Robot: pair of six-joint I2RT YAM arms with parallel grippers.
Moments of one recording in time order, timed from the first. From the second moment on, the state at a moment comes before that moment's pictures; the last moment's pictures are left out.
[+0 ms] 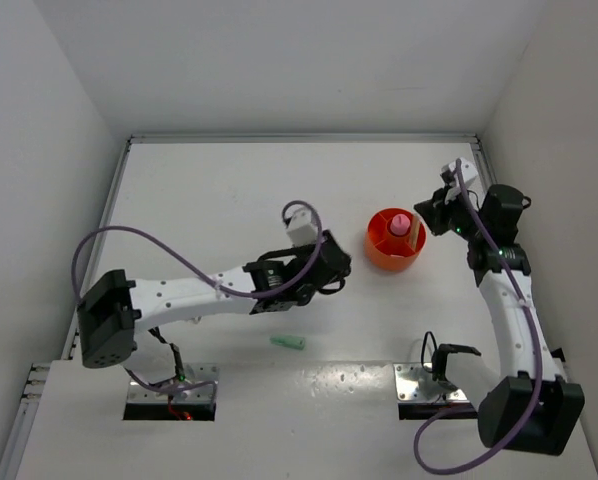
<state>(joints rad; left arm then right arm) -1.18 1.53 1.18 -0.12 -0.67 -1.09 -0.15 0.95 0.73 -0.08 -0.61 -0.23</state>
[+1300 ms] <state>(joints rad) -1.27 1.62 0.93 -0.83 -0.42 -1.89 -0.15 1.04 0.84 -0.25 -0.76 -0.25</state>
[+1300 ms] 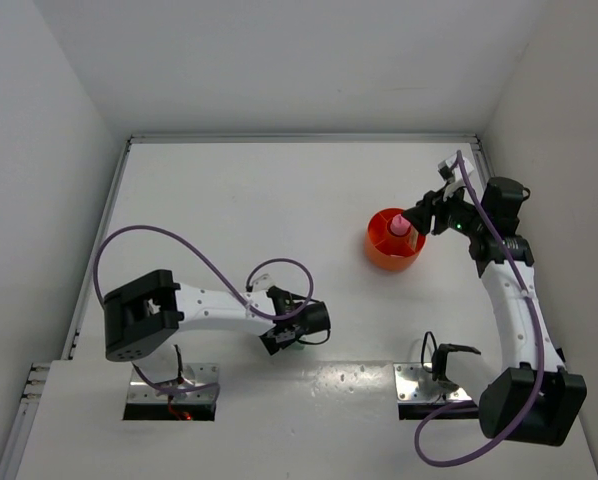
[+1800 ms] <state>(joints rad) -1.24 1.64 0.90 -0.80 -0.40 -1.89 -0.15 1.03 0.83 -0.25 -0.75 -0.24</state>
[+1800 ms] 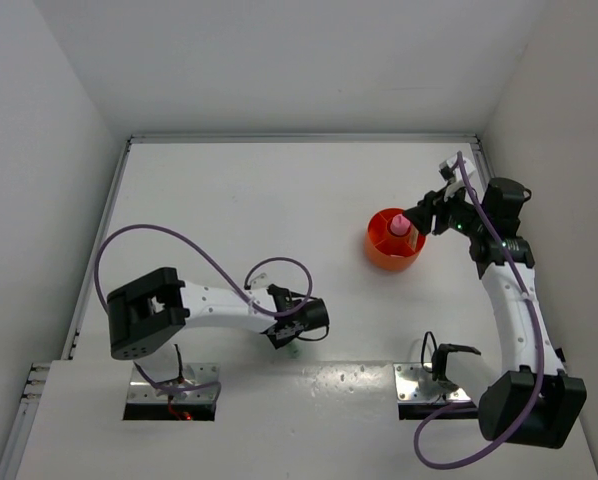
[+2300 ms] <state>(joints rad) -1.22 1.67 1.35 -0.55 -0.81 -1.38 -0.16 0.93 0.77 -0.15 -0.57 -0.21</state>
